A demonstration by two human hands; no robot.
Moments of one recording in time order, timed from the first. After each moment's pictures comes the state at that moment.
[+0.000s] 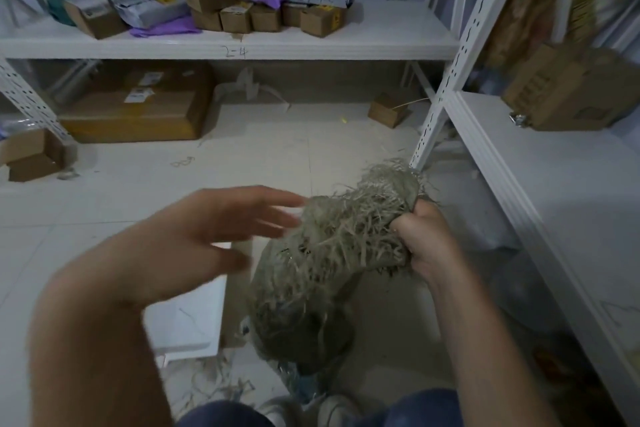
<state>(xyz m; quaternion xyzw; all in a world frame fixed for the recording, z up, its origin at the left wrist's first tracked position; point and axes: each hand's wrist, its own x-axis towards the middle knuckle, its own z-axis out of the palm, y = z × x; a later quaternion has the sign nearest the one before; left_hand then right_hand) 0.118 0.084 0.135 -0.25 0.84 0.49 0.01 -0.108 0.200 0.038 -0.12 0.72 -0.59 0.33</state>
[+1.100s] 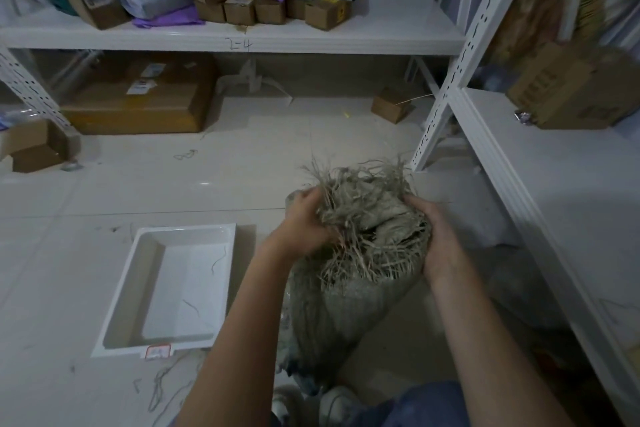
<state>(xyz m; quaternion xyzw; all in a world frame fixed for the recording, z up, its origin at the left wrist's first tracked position) 0.015 0.082 0.028 -0.34 0.79 0.50 -0.05 -0.113 0.203 0.038 0.07 0.55 -0.67 0.48</state>
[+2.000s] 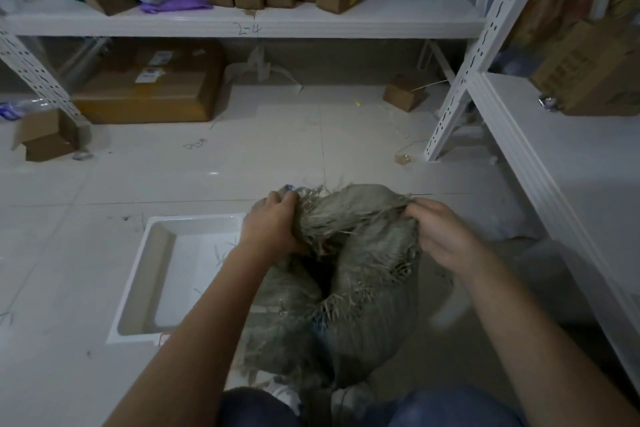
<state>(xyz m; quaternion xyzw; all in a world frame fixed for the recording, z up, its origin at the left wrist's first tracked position) 0.055 0.054 0.002 -0.41 0.90 0.15 0.08 -0.123 0.199 0.006 -0.12 0.67 -0.57 0.45</state>
